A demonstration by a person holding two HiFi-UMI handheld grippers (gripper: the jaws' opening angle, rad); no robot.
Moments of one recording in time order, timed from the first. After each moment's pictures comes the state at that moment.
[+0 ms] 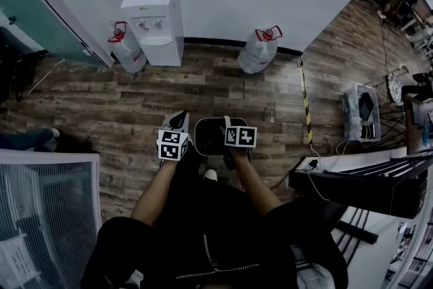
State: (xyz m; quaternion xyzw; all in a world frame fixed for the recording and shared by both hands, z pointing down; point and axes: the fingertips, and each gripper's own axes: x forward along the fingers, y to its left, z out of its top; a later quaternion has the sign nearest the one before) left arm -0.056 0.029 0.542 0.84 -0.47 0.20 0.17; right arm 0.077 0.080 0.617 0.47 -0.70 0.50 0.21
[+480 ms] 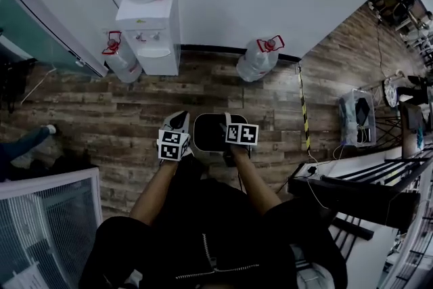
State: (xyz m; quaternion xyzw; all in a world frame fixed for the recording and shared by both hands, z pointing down) left arm -0.082 -0.084 0.546 0.85 -0.45 0.20 0.19; right arm 0.051 -0.039 0.610 0.49 -0.68 0.50 0.20
